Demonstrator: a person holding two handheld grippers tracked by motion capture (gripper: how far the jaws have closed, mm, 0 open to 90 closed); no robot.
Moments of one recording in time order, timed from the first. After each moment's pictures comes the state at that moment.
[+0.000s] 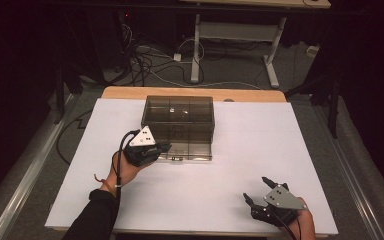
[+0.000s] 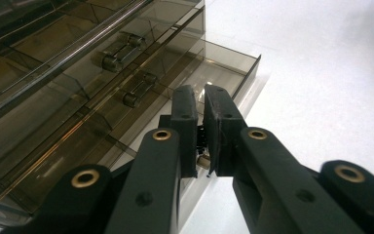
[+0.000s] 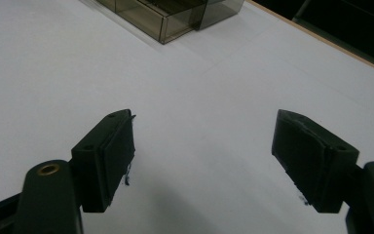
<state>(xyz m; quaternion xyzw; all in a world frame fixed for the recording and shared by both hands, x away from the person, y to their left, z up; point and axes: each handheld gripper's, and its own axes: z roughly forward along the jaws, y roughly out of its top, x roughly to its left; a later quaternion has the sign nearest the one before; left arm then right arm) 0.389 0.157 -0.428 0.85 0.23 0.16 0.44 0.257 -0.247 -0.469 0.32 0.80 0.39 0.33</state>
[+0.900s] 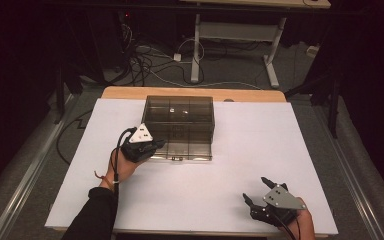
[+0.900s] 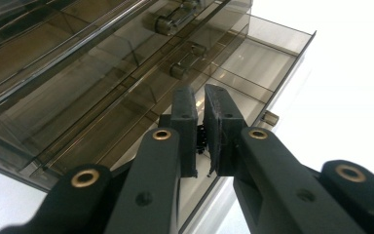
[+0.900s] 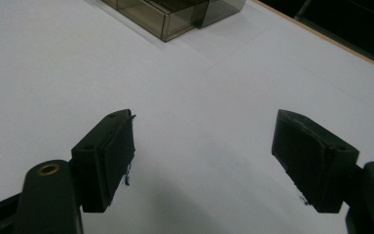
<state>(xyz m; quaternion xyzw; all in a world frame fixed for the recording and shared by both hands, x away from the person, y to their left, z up) 0.407 0.170 -0.442 0.85 0.26 0.18 0.42 0.257 -0.246 -0.471 0.32 0.80 0.38 0.33</state>
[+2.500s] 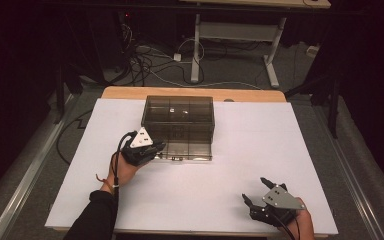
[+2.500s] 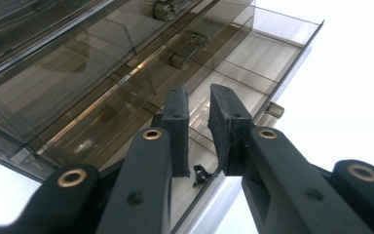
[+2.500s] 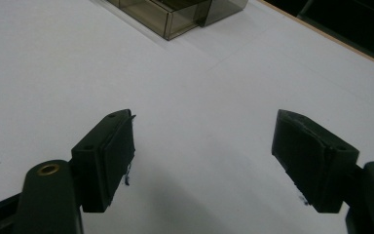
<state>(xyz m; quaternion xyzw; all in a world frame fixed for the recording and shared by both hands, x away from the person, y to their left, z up) 0.400 0.169 -0.453 0.85 0.26 0.20 0.42 0.257 -0.245 -0.472 0.32 0.80 0.38 0.33</state>
